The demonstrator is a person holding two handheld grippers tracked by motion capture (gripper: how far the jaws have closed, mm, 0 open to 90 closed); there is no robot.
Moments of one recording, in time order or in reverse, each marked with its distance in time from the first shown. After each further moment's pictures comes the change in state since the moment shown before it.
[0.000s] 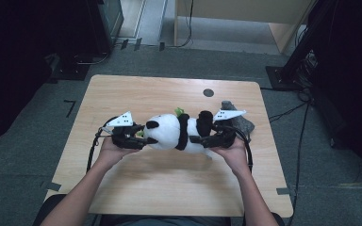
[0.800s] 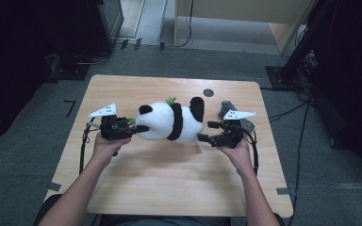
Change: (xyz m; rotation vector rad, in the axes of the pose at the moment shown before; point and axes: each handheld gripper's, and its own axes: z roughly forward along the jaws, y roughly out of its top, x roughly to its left) left arm 0.021 0.004 -0.028 -0.191 -0.032 -0.183; right arm -0.024 -0.017 -0.011 -0.083 -0.005 0.034
